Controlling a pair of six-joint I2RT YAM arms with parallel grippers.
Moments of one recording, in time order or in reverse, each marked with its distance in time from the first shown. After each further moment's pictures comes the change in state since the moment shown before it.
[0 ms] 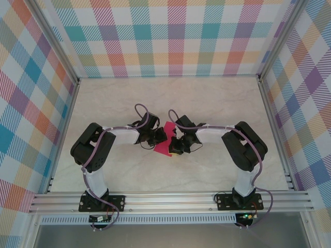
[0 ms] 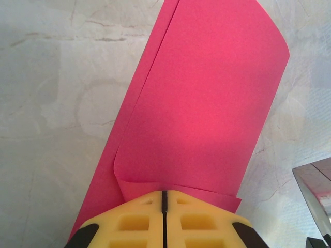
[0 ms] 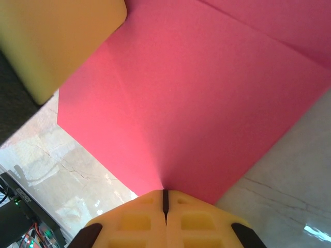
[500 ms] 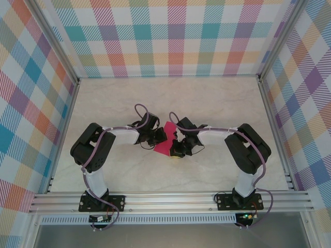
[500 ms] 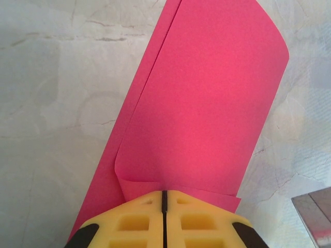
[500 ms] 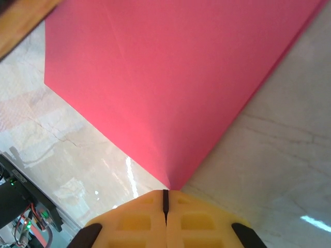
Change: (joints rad) left arm 0.000 -0.002 -0.005 0.006 -0.001 -0.001; right arm 0.013 -0.052 -0.038 -0.051 -0.021 -0.017
